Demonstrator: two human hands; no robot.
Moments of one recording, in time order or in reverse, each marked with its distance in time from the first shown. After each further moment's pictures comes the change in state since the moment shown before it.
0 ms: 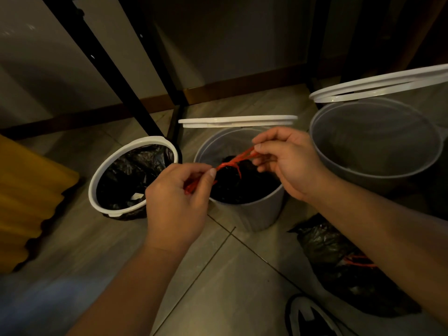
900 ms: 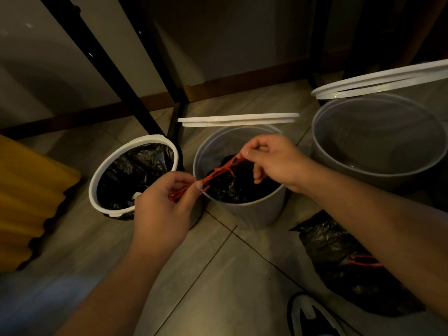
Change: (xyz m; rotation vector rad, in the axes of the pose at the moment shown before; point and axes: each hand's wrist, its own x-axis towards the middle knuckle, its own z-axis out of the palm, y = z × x) left_hand -0.006 -0.029 -0.013 -0.119 -0.117 -0.241; right_hand 0.025 0.021 -0.001 -0.424 -0.144 0.073
